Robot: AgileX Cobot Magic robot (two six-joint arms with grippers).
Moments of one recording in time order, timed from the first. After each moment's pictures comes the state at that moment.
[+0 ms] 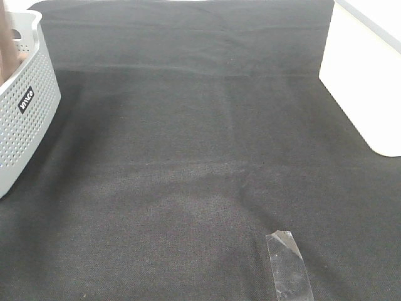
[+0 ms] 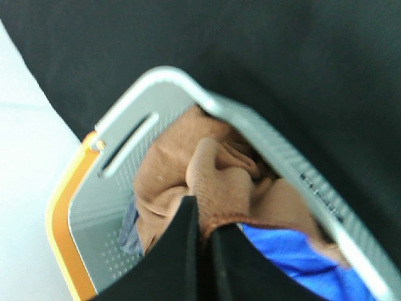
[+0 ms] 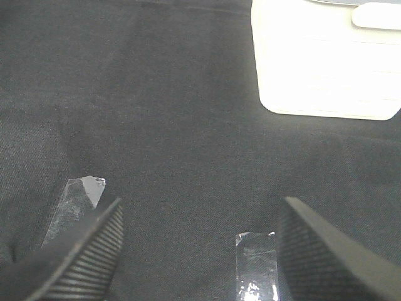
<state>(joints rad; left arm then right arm) -0.12 1.93 -2.15 0.19 1.22 0.67 0.03 0.00 -0.50 0.12 1.07 -0.12</state>
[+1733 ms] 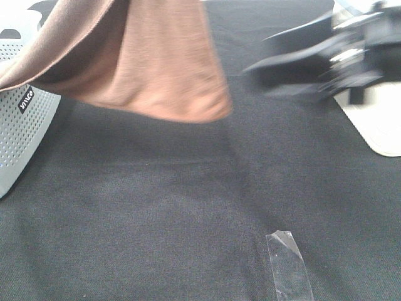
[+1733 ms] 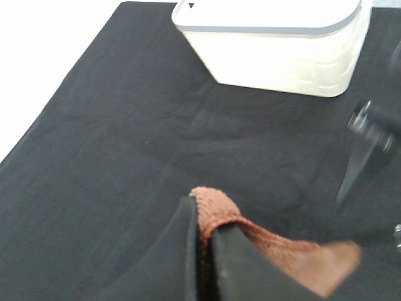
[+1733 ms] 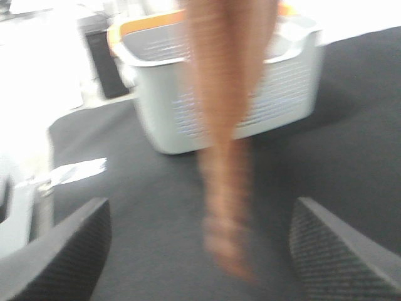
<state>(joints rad) -0.76 1.67 -2.15 0.08 1.13 0.40 0.23 1.36 -0.73 1.56 0.90 -1.88</state>
